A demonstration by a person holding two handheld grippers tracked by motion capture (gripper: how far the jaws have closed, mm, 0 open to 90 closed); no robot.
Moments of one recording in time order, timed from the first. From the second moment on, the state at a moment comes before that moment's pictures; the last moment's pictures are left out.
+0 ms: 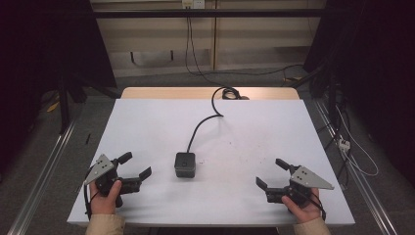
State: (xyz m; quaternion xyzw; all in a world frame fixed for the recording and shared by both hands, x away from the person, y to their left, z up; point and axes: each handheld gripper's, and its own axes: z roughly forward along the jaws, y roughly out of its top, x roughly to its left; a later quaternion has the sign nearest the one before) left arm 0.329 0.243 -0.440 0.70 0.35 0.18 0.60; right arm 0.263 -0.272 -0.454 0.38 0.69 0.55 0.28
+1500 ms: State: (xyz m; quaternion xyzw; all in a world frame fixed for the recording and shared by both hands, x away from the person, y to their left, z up) left arm 0.345 0.199 -0.432 0.71 0.32 0.14 0.61; right arm 0.261 -0.272 -0.454 0.38 0.69 0.55 0.27
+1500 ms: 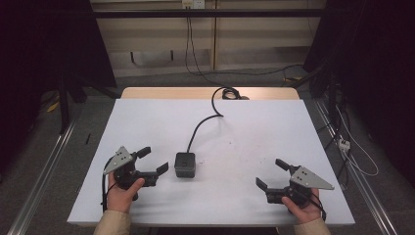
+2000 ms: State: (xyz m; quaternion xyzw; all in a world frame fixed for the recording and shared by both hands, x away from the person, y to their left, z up) left arm 0.351 0.189 -0.431 0.72 0.31 0.14 0.61; right arm 0.262 -0.272 -0.454 0.38 0.69 0.55 0.27
